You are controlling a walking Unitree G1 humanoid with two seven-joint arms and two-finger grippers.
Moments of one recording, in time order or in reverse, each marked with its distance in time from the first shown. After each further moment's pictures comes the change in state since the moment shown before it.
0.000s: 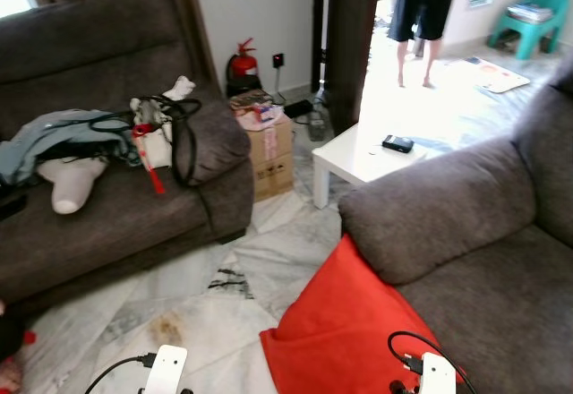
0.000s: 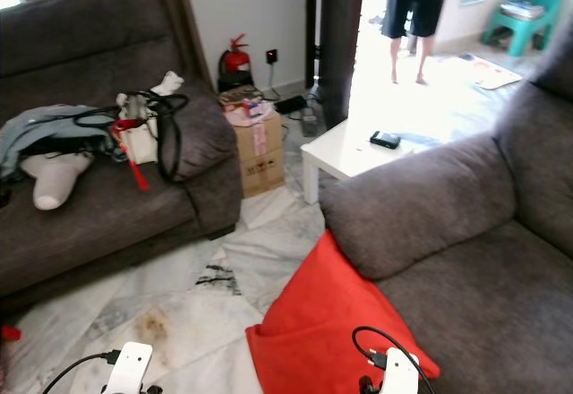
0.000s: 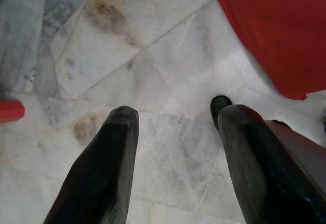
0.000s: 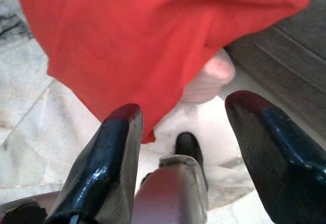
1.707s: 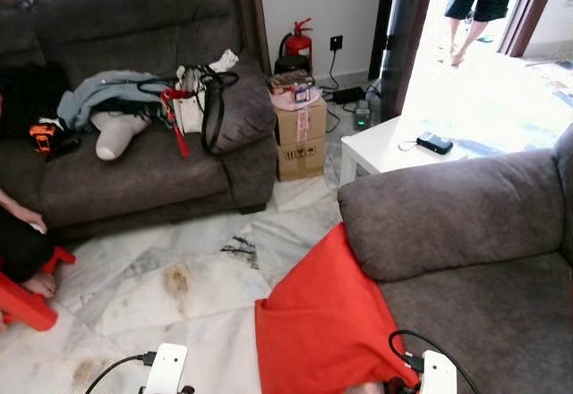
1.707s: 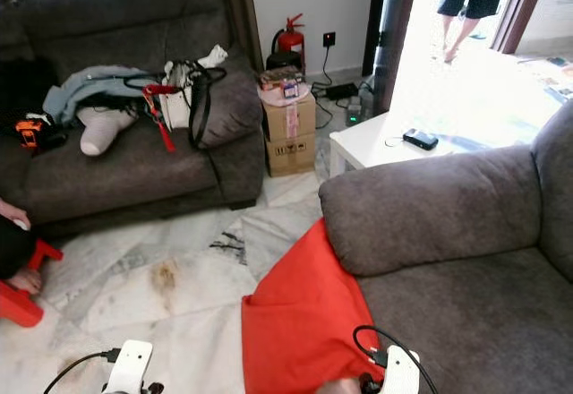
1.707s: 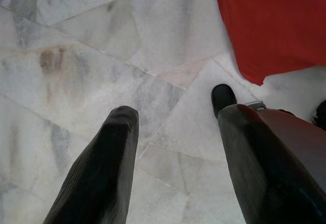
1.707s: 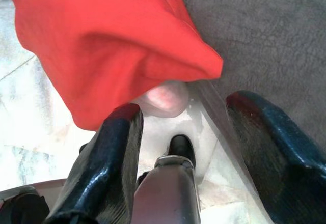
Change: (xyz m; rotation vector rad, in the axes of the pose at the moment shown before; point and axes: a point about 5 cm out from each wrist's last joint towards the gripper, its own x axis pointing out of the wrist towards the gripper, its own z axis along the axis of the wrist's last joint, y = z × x) left arm 0.000 0.000 0.001 -0.029 -0.010 0.006; right arm 0.000 0.001 0.004 -0.014 -0.020 0.024
